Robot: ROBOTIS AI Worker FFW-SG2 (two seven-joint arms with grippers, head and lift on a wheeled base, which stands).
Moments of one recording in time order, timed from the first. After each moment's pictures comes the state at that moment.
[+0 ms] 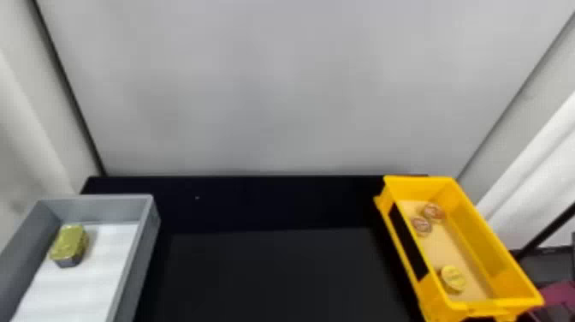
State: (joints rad) left arm -0.11 0.47 0.48 -2.37 -0.01 0.06 0.26; right arm -0.60 -0.50 -0.04 -2.38 0.27 0.26 -0.26
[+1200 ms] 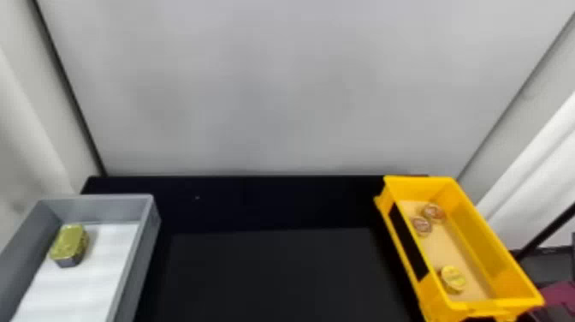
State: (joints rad) left arm -0.12 0.47 0.47 -2.37 -0.01 0.07 0.26; right arm -0.57 -0.50 -0.04 -2.38 0.27 0.26 -0.27
